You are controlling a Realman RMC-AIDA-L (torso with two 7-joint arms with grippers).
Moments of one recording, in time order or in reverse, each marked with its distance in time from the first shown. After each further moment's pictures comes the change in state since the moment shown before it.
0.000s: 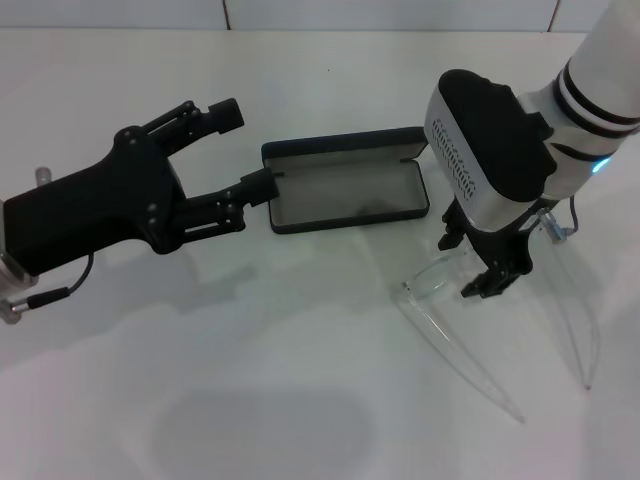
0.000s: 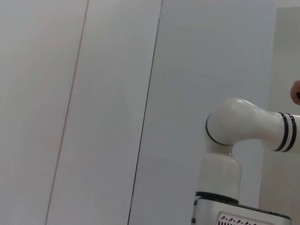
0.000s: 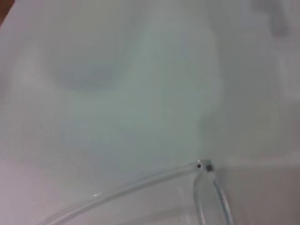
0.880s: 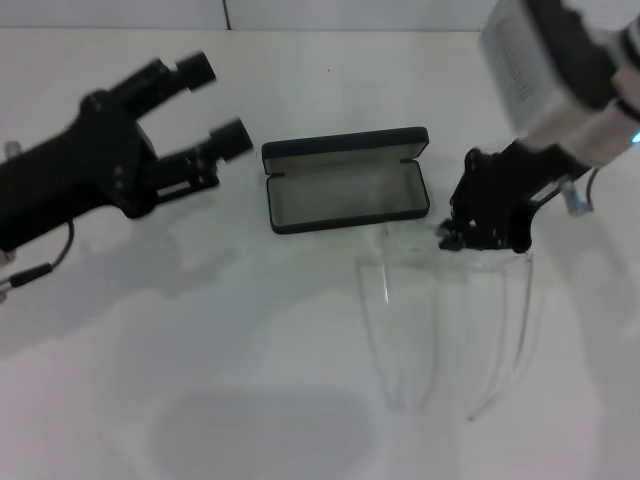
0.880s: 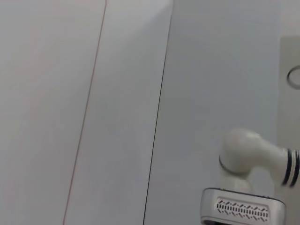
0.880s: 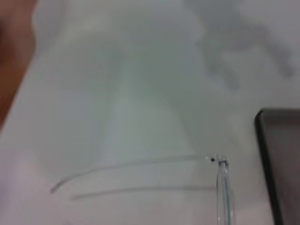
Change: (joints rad) left arm 0.004 -0.001 -0.025 0.009 -0.082 0.022 -0.009; right arm -0.070 -0.010 0.277 -0.090 0.071 -0.134 0.014
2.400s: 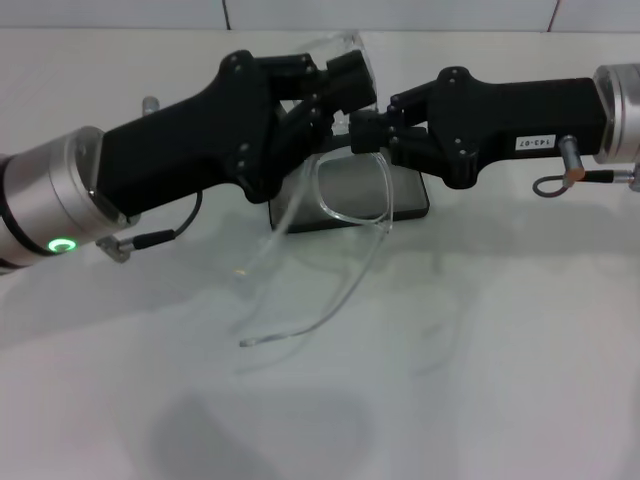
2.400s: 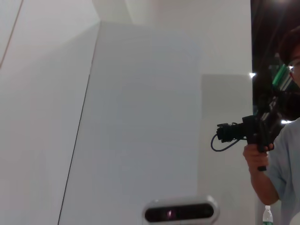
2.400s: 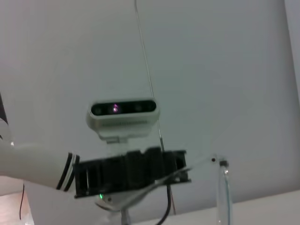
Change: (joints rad) left arm -0.223 -0.005 0.193 -0.212 -0.142 0.054 0.084; right arm -0.202 0.007 0.210 0.264 0.822 -0.041 -0.208
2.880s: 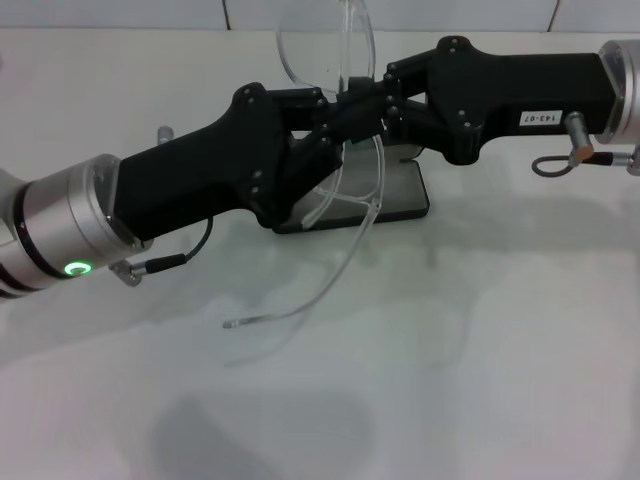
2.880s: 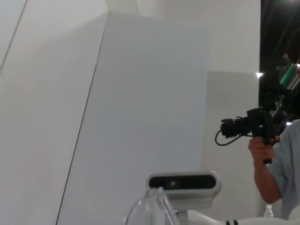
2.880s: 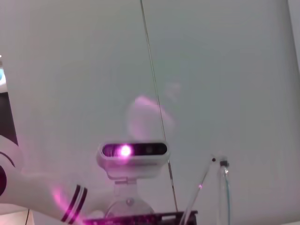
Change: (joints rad) left arm -0.004 -0.003 0.027 -0.077 -0.001 -0.006 0.038; right arm 0.005 -0.001 -0.002 -0.011 0.072 -0.027 0.000
